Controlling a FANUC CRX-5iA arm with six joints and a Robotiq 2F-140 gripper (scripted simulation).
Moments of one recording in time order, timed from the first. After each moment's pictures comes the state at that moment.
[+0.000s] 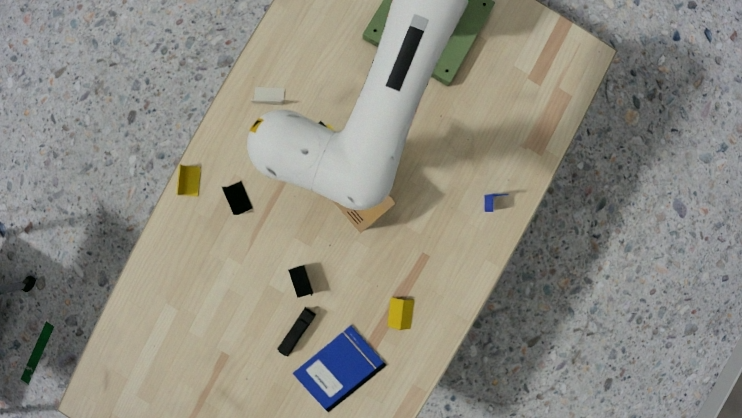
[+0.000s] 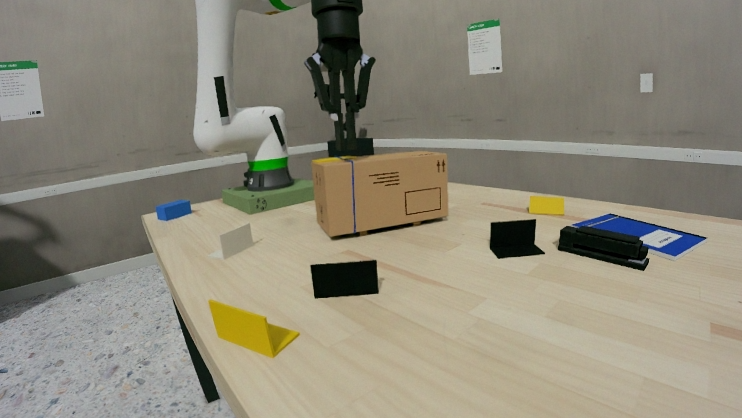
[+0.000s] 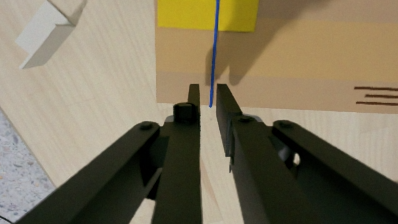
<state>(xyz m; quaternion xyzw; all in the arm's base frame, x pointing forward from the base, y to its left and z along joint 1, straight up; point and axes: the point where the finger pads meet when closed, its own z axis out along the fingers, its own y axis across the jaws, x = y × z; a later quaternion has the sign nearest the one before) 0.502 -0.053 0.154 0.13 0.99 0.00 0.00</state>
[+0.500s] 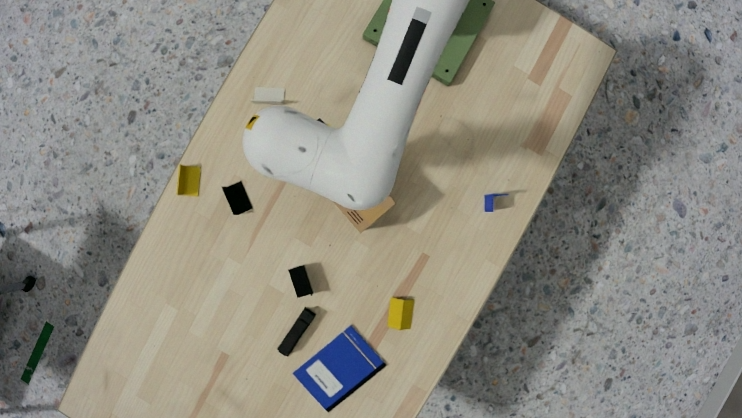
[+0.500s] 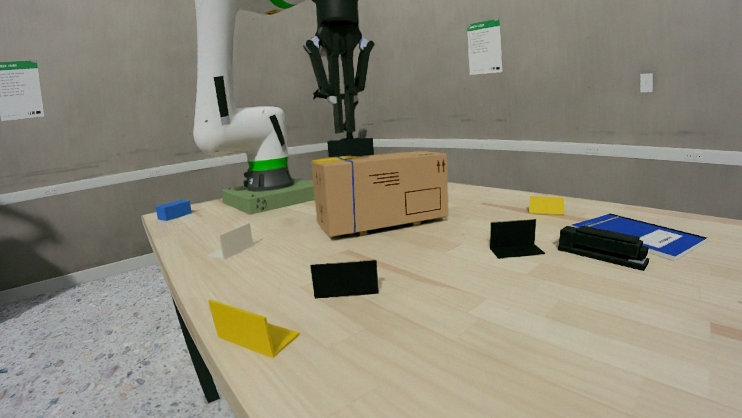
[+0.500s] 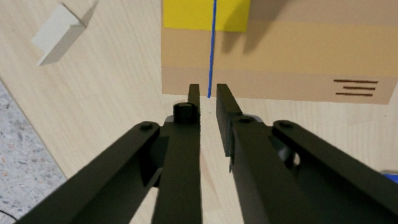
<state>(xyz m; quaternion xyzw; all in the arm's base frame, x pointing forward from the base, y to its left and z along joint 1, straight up) 0.502 -0.053 0.185 0.13 0.99 0.00 0.00</state>
